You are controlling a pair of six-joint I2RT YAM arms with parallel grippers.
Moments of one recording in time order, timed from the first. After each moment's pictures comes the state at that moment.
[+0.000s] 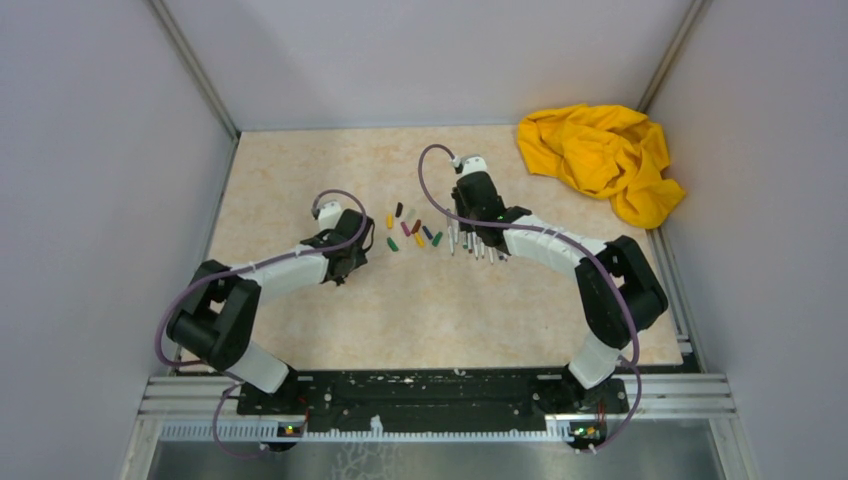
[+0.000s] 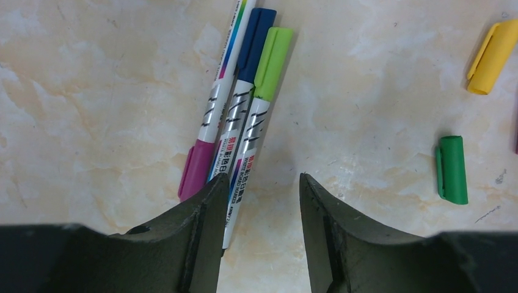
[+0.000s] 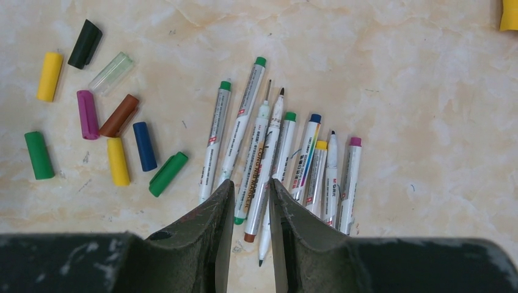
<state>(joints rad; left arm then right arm) -0.53 1.54 0.78 -0.24 -0.57 -0.78 0.61 1.66 1.08 -0.09 0.29 0.19</state>
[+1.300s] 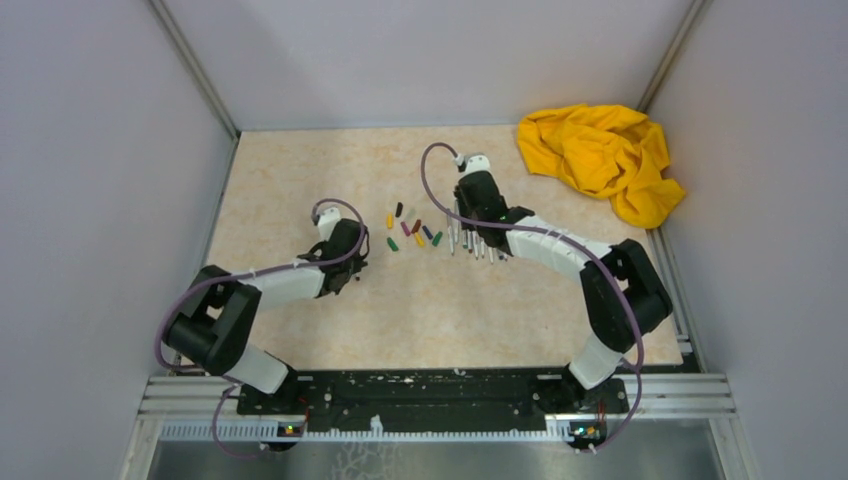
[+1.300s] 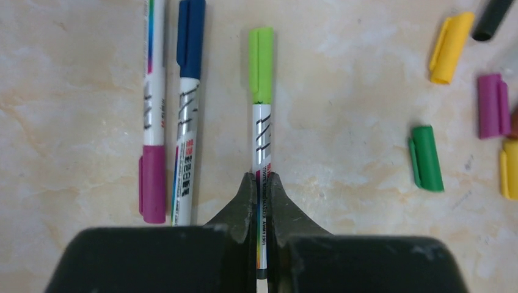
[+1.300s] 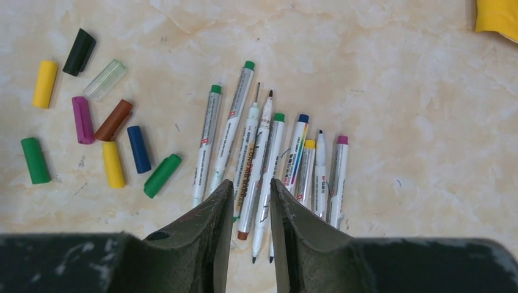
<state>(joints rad) -0.53 1.55 0.67 -0.01 -0.52 -0.75 0.61 1.64 1.07 -0.10 0.33 0.19</state>
